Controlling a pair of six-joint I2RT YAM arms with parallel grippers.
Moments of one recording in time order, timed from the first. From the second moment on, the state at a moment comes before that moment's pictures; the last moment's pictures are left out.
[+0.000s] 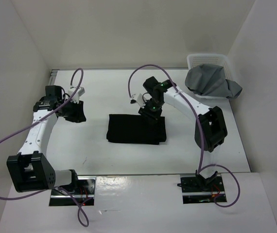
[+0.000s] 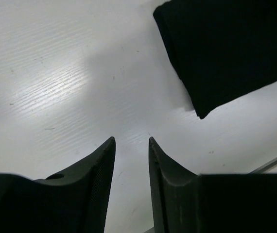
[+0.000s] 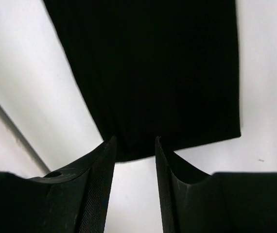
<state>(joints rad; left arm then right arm) 0.11 1.31 1.09 -0.84 0.46 0.33 0.58 1.88 1.62 -1.11 -0.31 -0.60</state>
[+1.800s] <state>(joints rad) -0.35 2.00 1.41 -0.63 0.27 0.61 0.38 1.76 1.34 -0.91 -0.20 -0.35</state>
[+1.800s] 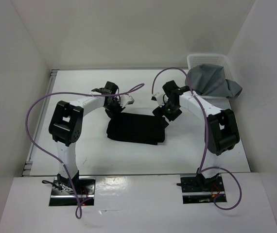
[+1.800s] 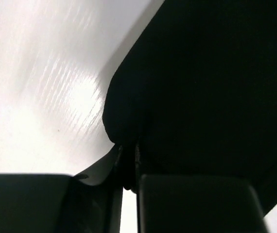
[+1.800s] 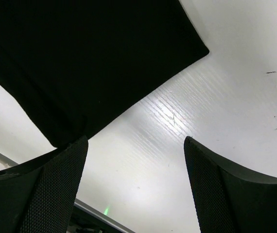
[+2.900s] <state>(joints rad) -0.05 1.92 1.24 -0.53 0.47 0.00 0.37 1.90 1.51 -0.91 -0.30 -0.30</state>
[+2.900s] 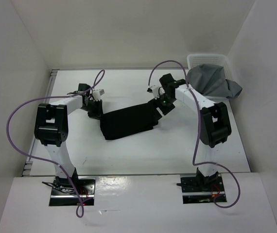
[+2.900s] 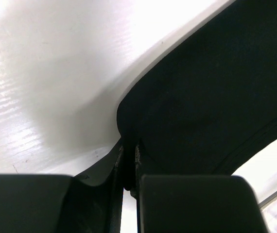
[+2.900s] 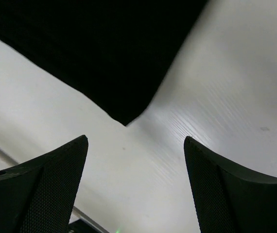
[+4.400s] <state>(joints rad) -0.04 1.89 1.16 -0.46 0.53 -0.01 0.29 2.17 1.49 -0.88 -0.91 -0.26</state>
